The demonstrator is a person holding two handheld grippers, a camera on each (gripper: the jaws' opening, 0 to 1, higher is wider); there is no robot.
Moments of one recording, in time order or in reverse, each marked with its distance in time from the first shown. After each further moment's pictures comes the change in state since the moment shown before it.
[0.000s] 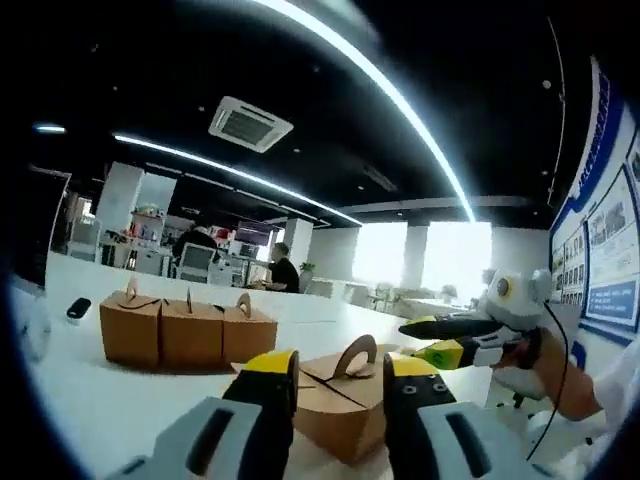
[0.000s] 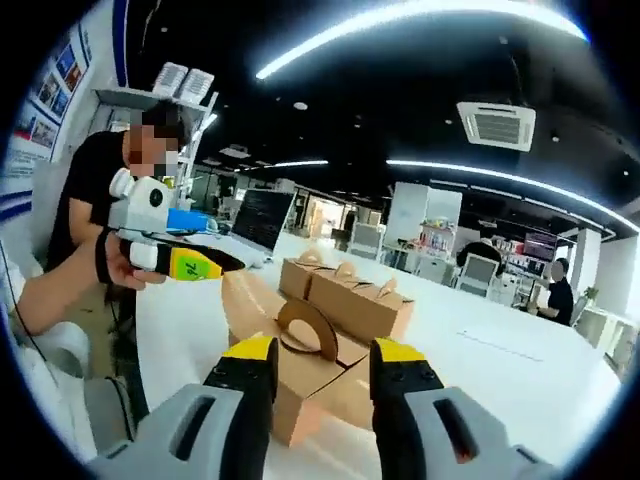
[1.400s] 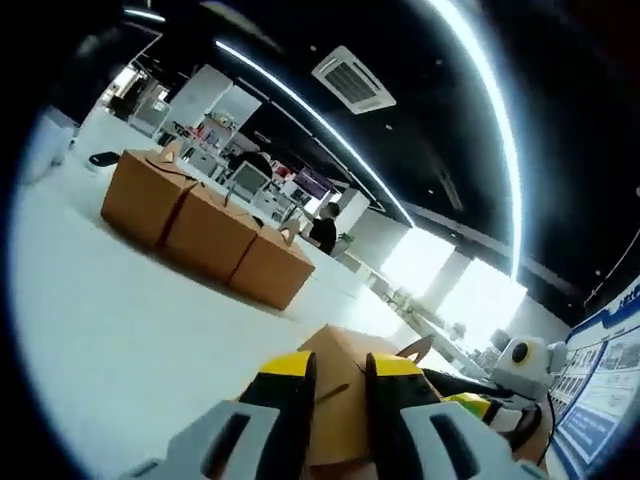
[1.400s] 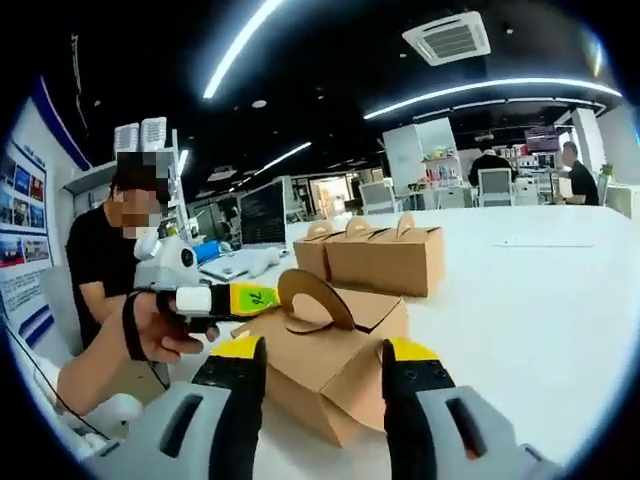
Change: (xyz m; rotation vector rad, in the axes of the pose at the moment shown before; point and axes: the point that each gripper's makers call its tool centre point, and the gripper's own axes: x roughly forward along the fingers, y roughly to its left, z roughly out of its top) left arm 0.053 0.042 -0.054 -0.574 0.063 0.146; right arm 0.023 0.028 -0.040 0.445 0.097 0.101
